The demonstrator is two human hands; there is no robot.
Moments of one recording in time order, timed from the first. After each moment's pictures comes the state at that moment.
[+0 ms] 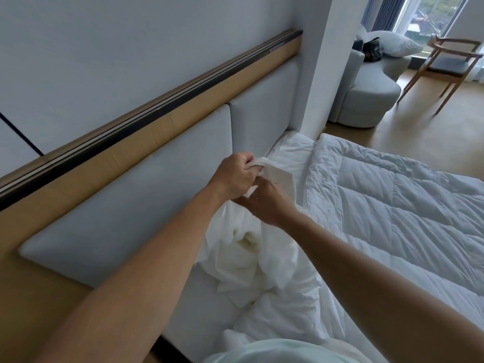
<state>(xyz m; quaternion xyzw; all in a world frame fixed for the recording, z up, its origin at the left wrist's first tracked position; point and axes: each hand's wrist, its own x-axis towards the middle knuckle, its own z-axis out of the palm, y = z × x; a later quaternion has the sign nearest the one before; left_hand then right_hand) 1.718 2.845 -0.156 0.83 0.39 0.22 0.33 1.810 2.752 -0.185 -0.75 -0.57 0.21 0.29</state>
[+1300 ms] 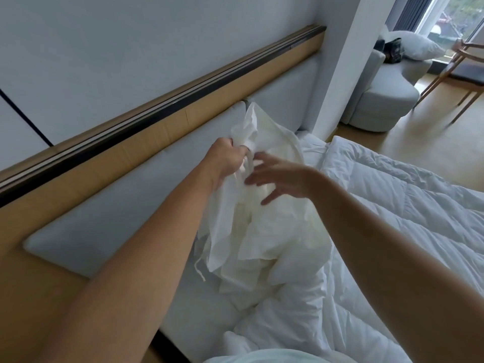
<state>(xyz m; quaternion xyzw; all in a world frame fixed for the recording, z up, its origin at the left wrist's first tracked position) 1.694 2.884 -0.113 0.66 0.51 0.22 0.50 1.843 2.823 -0.142 -0.63 -0.44 0.57 0.30</state>
